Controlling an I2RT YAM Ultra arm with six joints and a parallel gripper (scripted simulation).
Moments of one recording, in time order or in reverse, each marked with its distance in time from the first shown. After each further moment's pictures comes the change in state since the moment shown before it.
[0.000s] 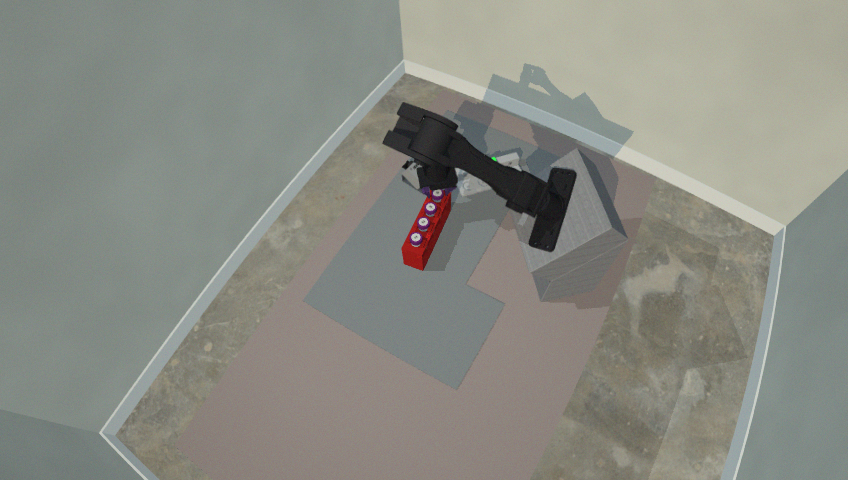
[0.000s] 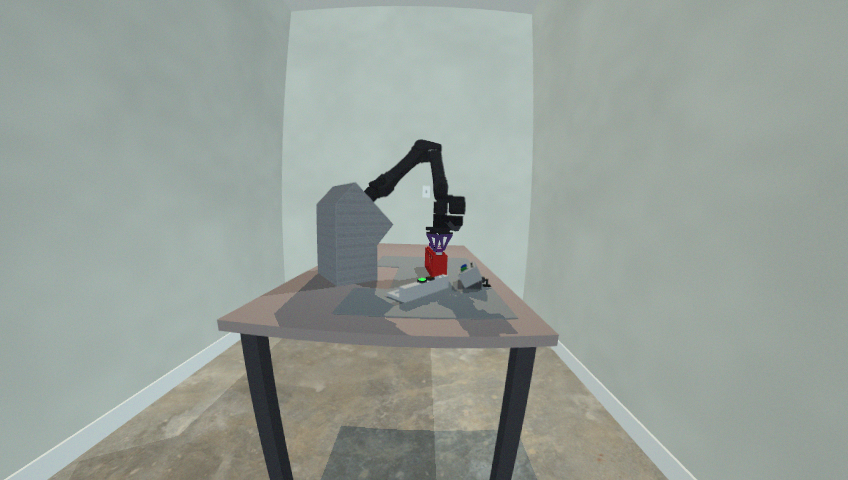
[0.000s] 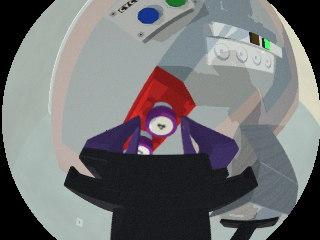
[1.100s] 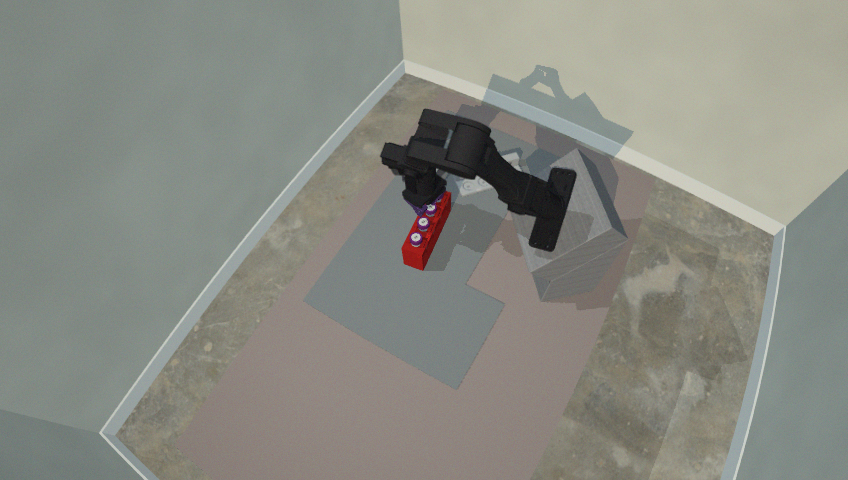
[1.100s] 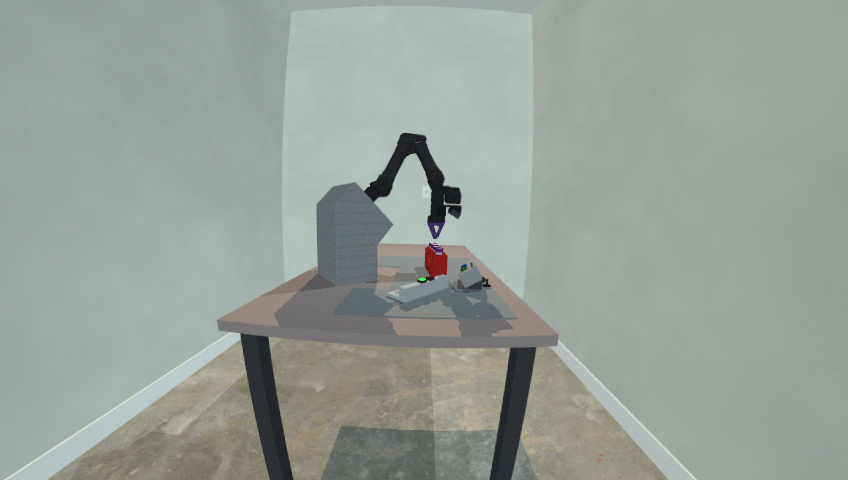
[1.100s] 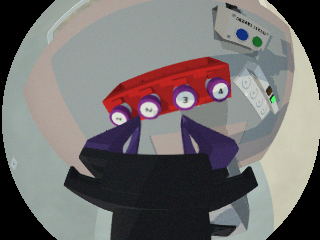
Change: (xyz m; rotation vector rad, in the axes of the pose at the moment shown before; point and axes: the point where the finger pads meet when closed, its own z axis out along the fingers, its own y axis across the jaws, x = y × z) arm 0.071 0.046 -0.044 -0.026 0.025 -0.674
